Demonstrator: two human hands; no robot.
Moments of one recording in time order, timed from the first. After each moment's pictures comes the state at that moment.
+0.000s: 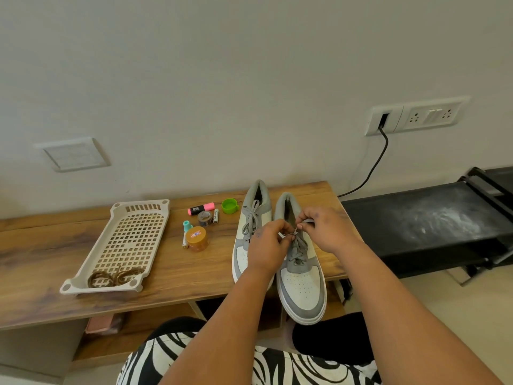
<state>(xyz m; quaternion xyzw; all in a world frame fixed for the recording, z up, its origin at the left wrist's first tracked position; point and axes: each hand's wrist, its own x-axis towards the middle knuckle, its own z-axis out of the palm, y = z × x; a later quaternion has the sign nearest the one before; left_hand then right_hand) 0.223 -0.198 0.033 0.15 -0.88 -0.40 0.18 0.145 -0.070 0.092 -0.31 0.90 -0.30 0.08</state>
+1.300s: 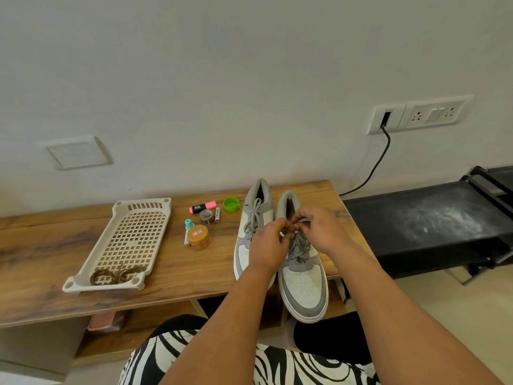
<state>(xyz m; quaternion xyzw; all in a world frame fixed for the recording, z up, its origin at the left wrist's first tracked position) 0.224 -0.199 0.028 0.14 -0.88 -0.41 0.18 0.144 -0.081 0.075 -0.32 0.88 -0.33 0.07</state>
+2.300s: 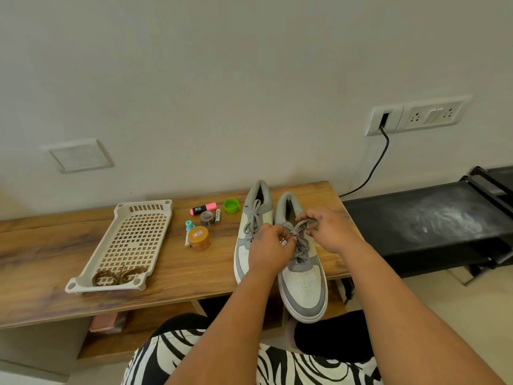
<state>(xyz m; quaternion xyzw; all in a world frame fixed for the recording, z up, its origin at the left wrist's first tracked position) 0.231 -0.191 0.039 0.22 -0.88 -0.39 0.13 0.133 -0.064 0.074 -0.31 0.90 -0.30 0.09</state>
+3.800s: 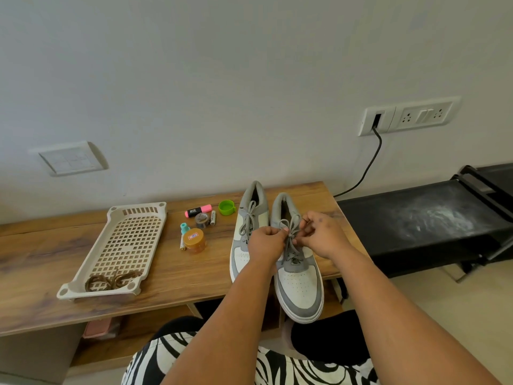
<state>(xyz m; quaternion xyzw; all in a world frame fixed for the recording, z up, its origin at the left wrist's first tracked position) 0.210 -0.187 0.038 0.37 -0.66 -0.65 0.11 0.148 -0.064 0.066 -0.23 0.88 -0.39 0.13</state>
